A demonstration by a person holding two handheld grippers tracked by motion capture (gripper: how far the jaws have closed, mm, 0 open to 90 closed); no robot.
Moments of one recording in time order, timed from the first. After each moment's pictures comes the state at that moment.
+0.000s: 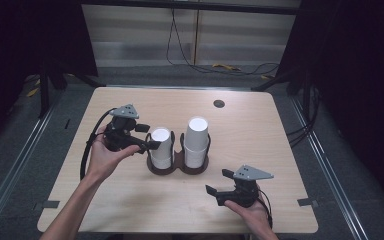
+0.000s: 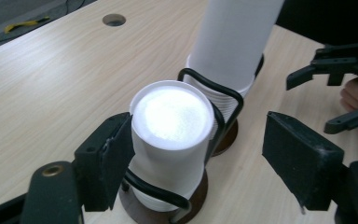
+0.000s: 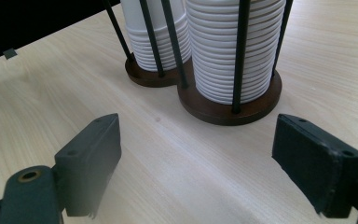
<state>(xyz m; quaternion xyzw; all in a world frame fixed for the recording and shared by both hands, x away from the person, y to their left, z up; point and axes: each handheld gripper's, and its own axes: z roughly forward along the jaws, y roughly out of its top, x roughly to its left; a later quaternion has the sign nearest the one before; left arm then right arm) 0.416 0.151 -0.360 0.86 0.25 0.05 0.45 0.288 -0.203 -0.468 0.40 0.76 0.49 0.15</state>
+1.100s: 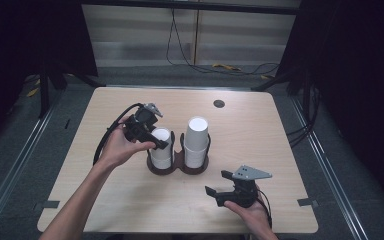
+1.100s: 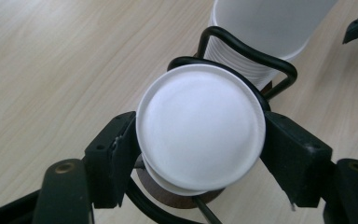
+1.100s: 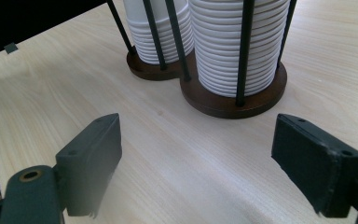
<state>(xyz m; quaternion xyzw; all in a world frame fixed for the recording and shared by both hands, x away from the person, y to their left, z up) 0.448 0.106 -0.366 0.92 0.24 0.05 0.30 0.288 -0.202 -0.470 0.40 0.77 0.48 0.14</state>
